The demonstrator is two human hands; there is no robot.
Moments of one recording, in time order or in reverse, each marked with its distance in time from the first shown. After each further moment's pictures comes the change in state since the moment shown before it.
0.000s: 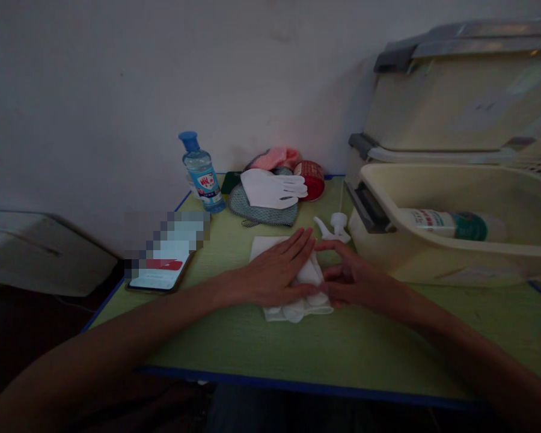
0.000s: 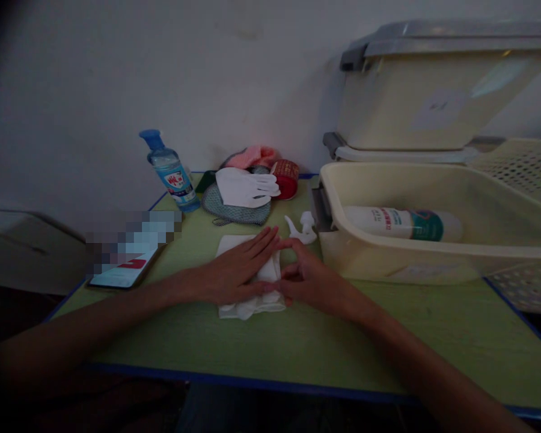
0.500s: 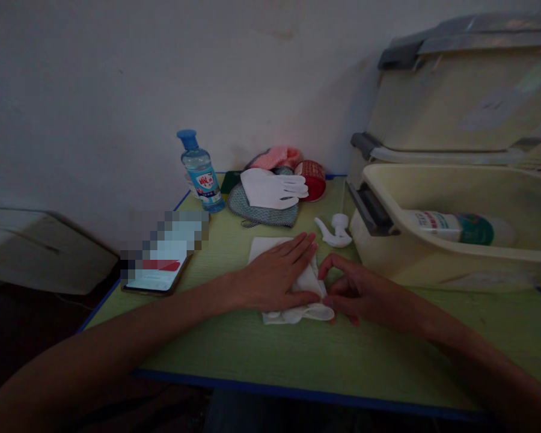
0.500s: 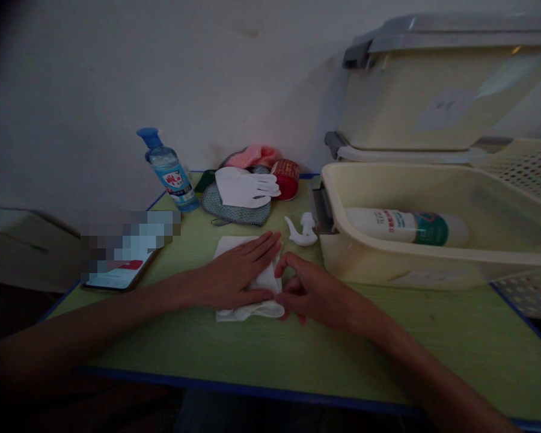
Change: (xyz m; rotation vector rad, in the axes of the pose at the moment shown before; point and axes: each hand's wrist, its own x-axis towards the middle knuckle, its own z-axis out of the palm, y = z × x) left_hand 0.000 0.002 0.001 0.028 0.014 -0.003; right_hand -0.008 -0.001 -0.001 -0.155 -0.067 0.029
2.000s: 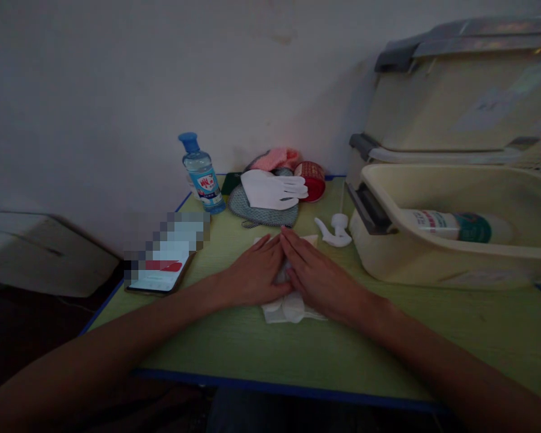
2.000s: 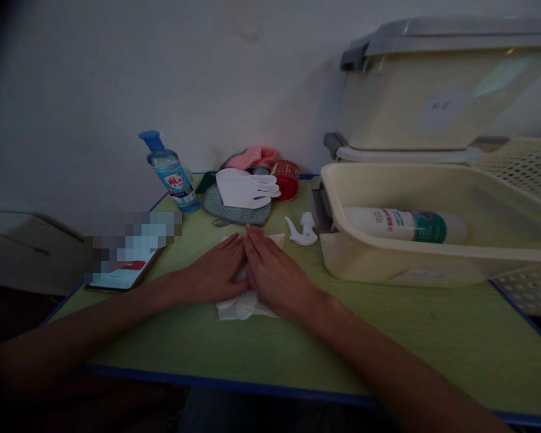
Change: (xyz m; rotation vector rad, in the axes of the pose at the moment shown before) left_hand -0.015 -0.012 0.004 0.152 0.059 -0.196; right_hand 0.050 -0.001 0.029 -1.073 0.381 -0.467
